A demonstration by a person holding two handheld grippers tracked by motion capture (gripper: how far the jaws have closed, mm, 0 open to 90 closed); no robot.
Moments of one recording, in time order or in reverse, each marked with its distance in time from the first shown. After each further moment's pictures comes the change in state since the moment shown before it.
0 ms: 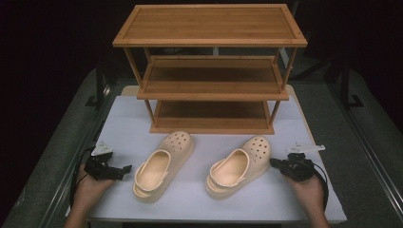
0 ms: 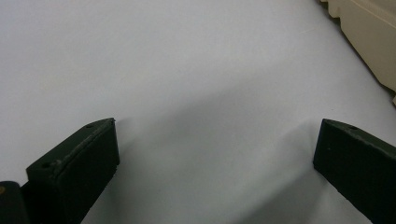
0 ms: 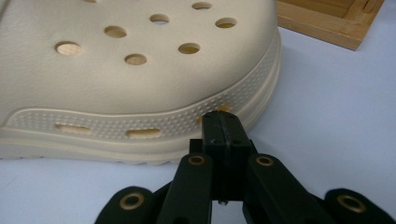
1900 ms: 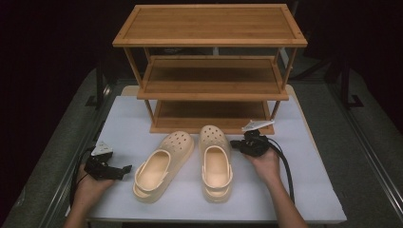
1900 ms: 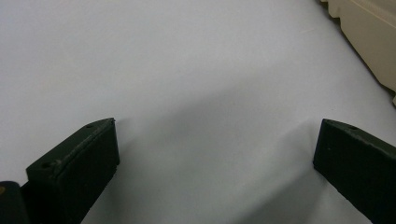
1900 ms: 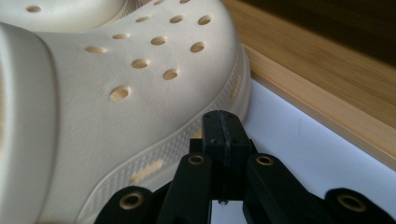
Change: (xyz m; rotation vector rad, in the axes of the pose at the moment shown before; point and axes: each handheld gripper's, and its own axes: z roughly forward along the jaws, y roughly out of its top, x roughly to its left) left arm 0.000 0.000 0.000 -0.001 -0.002 -0.003; right arm 0.045 0.085 0.086 -0.002 0.160 -0.112
